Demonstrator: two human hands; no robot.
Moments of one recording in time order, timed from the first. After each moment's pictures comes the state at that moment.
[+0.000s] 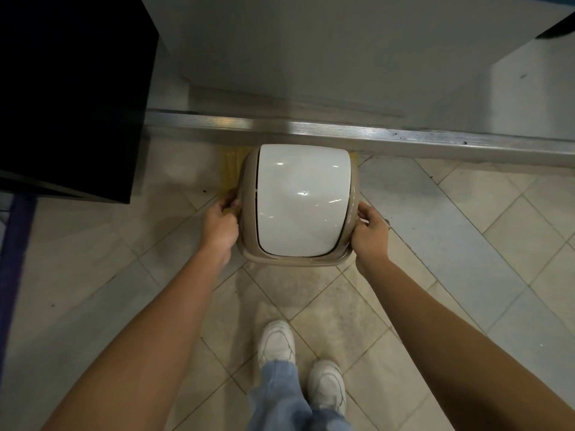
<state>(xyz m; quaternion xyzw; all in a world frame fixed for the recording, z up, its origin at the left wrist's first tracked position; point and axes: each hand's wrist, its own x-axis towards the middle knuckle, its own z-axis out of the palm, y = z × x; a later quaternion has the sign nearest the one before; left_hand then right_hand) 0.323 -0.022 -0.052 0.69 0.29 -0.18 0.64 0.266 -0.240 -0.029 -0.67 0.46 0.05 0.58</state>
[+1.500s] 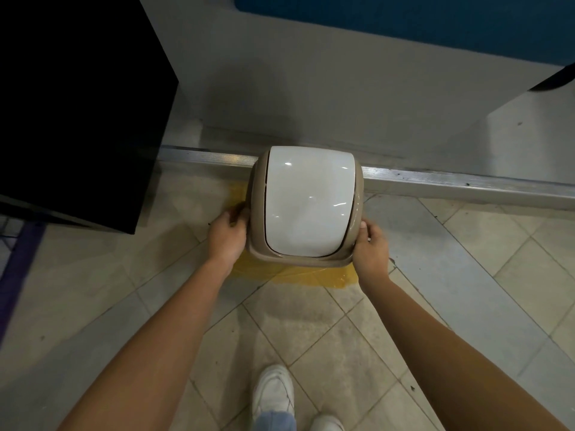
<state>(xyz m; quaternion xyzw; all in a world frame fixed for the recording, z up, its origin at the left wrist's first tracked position) 0.359 -0.030 -0.055 0.80 0.21 -0.14 0.54 0.300 -0.253 -0.056 -0.75 0.37 -0.02 0.55</state>
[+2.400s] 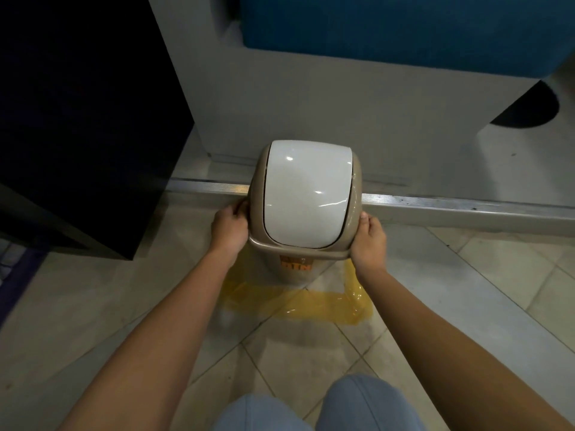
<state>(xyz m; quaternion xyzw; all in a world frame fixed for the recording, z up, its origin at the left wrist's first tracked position) 0.387 -0.033 -0.077 0.81 0.15 -0.05 0.57 0.331 -0.253 -0.097 -0.74 0.31 -0.12 0.59</state>
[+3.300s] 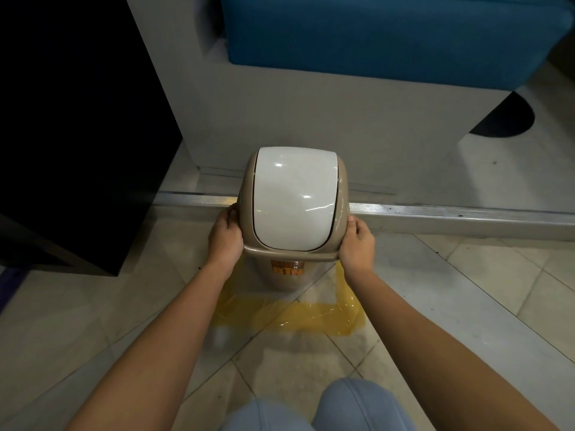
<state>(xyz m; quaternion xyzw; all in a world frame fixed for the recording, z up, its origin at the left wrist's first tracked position) 0.393 -0.048 -0.092 0.79 0.16 -0.02 0.59 0.342 -0.255 -0.093 -0.71 0.31 -0.13 0.62</state>
